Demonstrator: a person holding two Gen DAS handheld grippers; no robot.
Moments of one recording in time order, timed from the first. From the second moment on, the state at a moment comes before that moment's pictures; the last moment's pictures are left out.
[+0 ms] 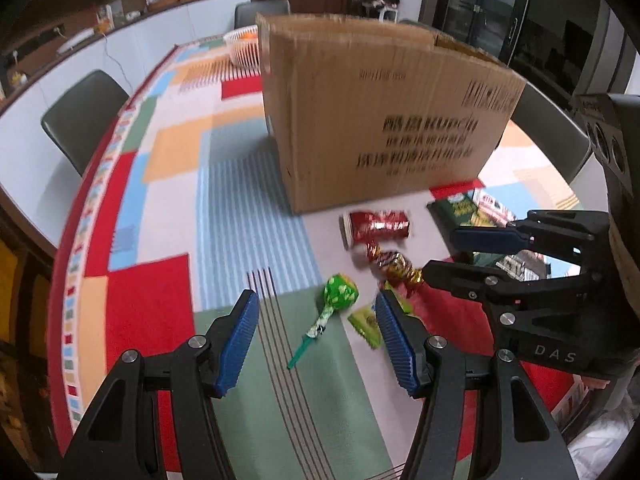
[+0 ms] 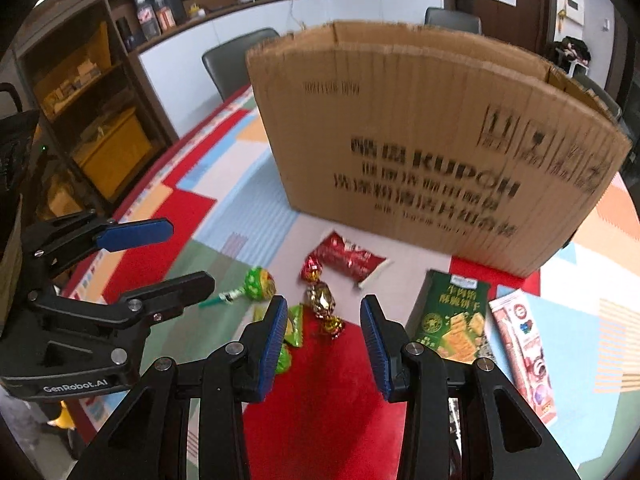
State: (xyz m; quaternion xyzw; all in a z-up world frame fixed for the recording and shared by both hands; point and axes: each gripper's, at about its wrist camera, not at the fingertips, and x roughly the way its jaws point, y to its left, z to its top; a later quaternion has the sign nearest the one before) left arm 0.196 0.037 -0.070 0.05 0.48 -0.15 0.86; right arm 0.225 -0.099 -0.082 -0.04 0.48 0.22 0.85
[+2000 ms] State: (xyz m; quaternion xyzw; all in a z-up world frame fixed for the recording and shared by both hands) left arm 0.207 0.016 -0.065 0.03 0.47 -0.19 0.86; right arm 0.238 -0.099 -0.092 -0.04 0.49 0.21 0.84
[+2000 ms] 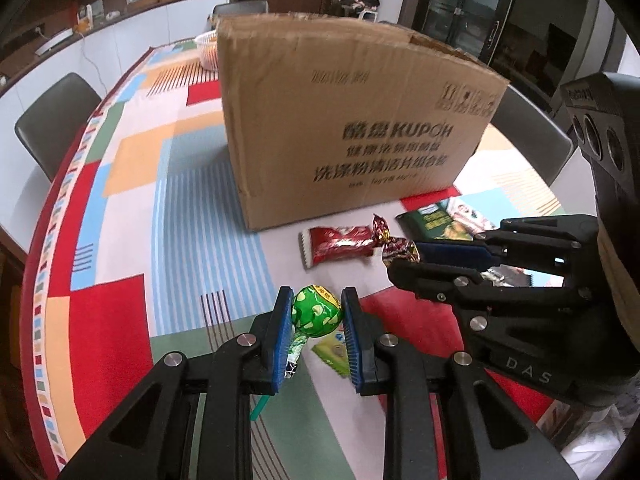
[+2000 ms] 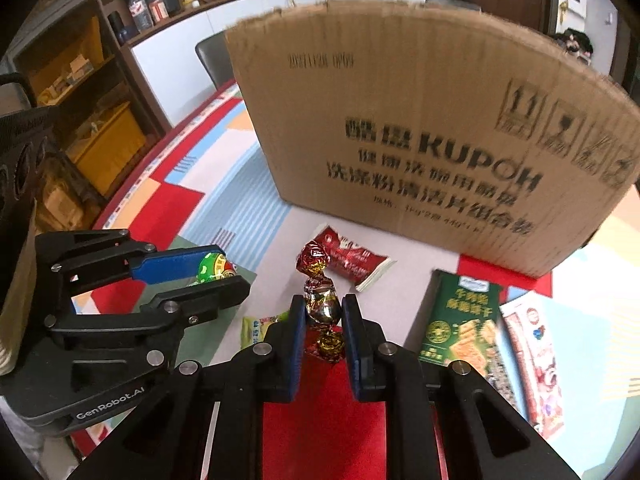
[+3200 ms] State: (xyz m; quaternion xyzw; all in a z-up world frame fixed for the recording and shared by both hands) left arm 0.212 -0.026 0.091 0.00 0.28 -0.21 0.94; right arm 0.222 -0.159 0.056 0.01 0.31 0.18 0.93
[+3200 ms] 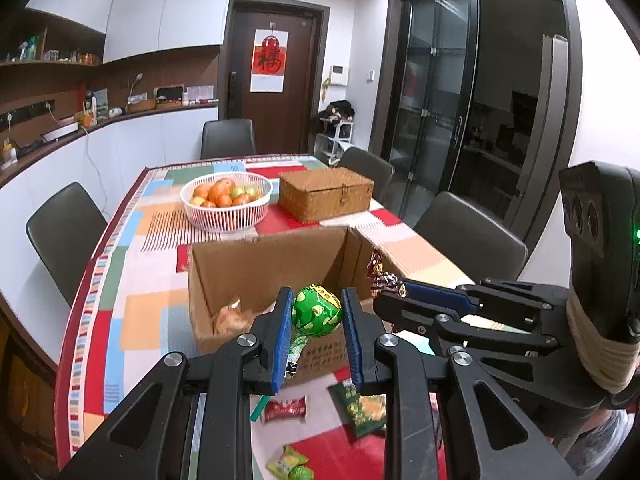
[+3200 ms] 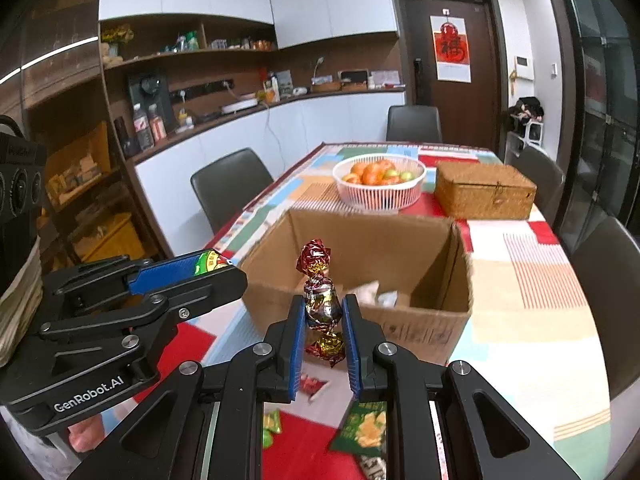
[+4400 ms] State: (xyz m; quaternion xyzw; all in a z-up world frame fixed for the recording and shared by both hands) left arm 0.309 -0.042 0.056 0.05 0.35 -0.15 0.93; right arm 0.331 -0.190 0.034 0.02 0.36 0.10 0.93
